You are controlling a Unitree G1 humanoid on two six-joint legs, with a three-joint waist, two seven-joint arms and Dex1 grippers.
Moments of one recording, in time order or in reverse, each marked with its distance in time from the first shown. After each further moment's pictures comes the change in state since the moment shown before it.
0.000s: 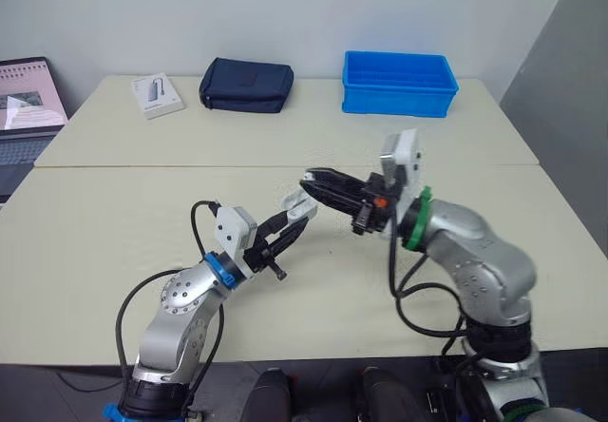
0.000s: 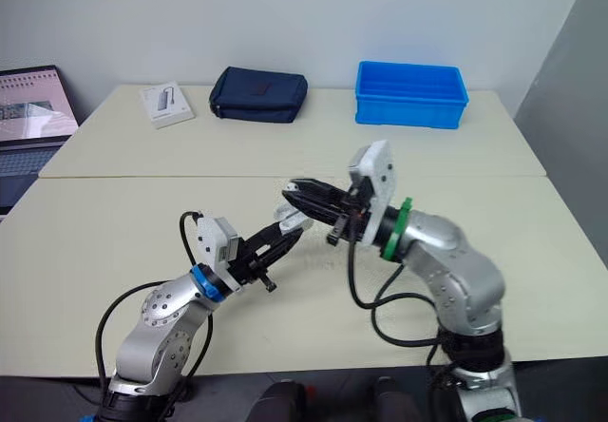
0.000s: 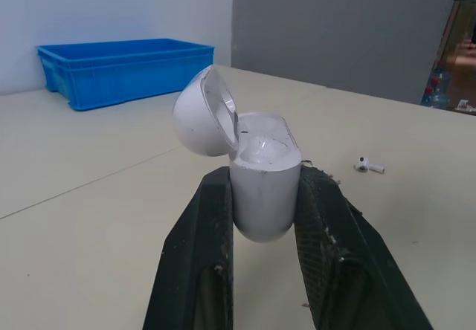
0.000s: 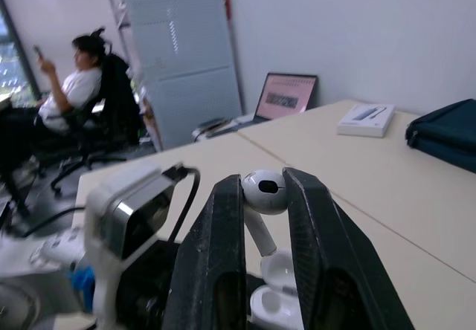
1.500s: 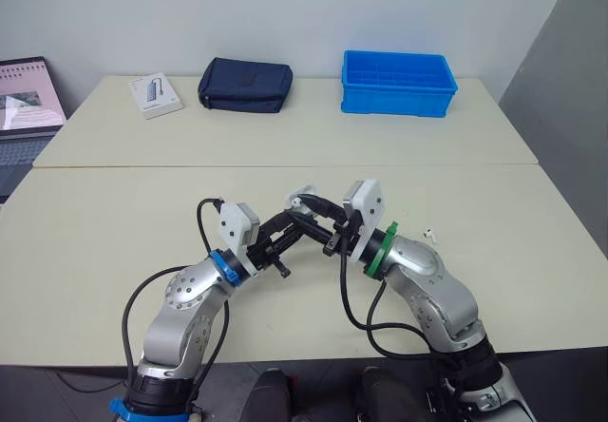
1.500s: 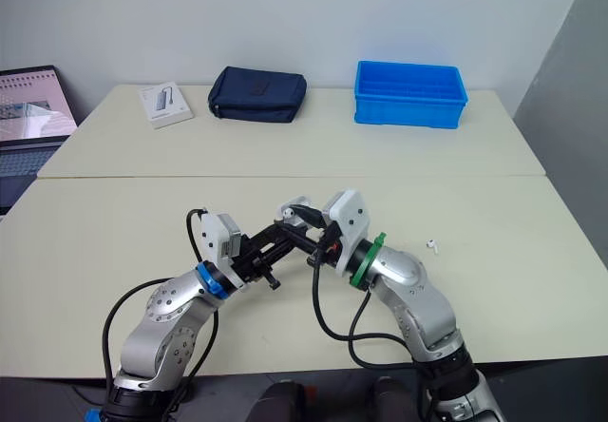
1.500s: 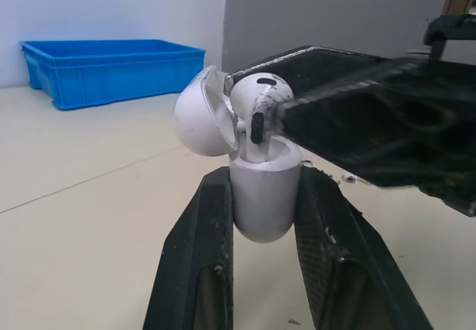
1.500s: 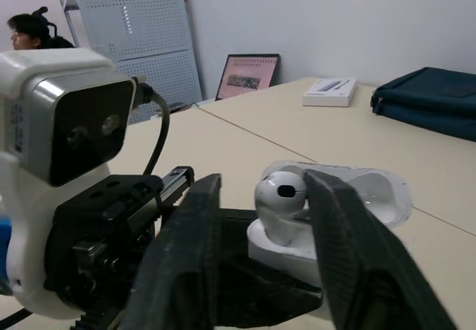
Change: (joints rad) left arm -0.021 -0.017 0.000 0.006 -0.026 0.042 0.001; right arm 0.163 0.010 0.207 0.162 -0.168 -0.344 -0.093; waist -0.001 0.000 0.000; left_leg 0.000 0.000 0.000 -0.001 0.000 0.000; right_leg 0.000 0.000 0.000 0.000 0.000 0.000
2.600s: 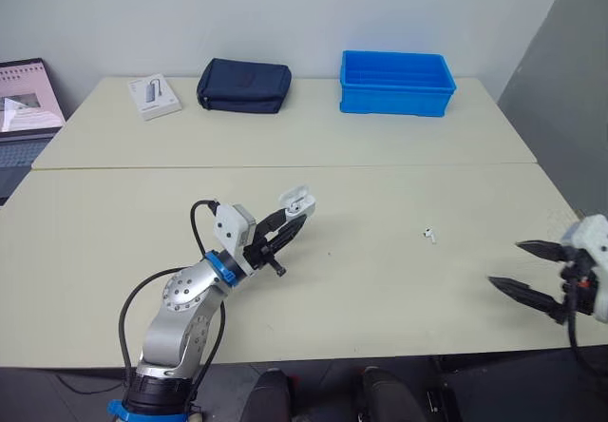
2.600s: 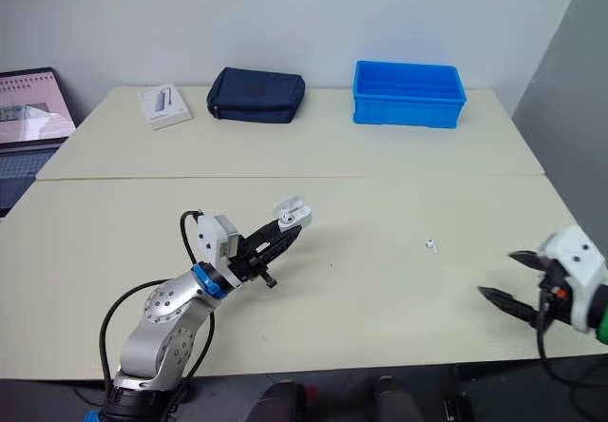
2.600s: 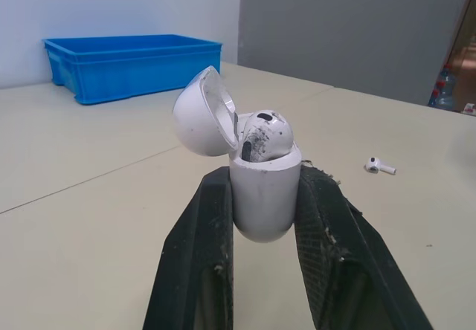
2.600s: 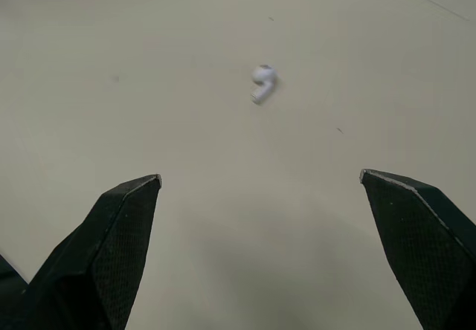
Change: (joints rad) left arm 0.001 0.000 0.010 0.043 0.034 -0.053 0.002; right arm 0.668 -0.858 -0.938 -0.139 0.202 0.256 0.411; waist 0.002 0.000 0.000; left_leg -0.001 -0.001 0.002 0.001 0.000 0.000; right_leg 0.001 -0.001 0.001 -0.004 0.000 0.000
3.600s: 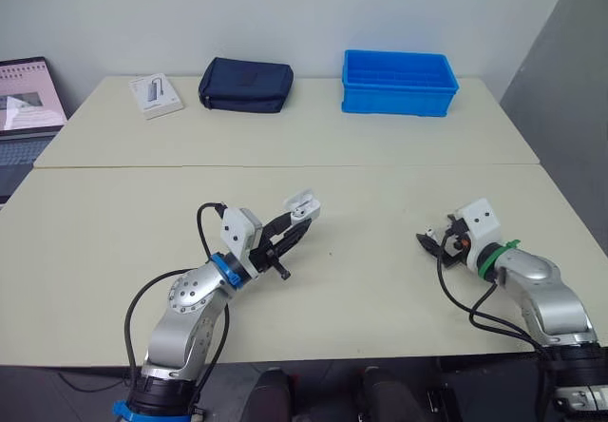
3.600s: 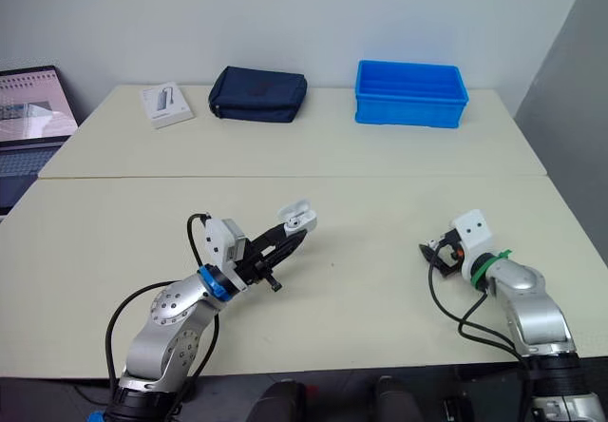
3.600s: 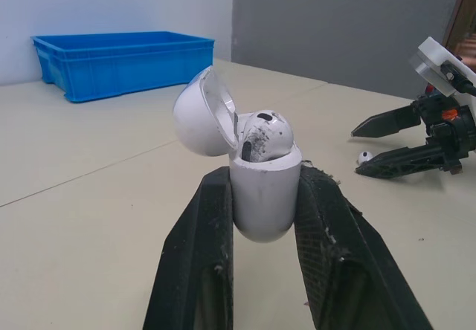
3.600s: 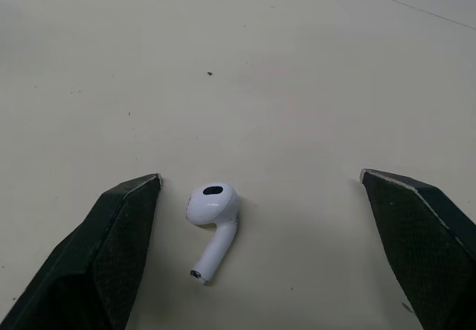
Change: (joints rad) left arm 0.008 -0.005 -0.026 0.005 0.015 -0.020 0.002; right arm -0.546 0.421 0.584 0.428 -0.315 -0.183 -0.428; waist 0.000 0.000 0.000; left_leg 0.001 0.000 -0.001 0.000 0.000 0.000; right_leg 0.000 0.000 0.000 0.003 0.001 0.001
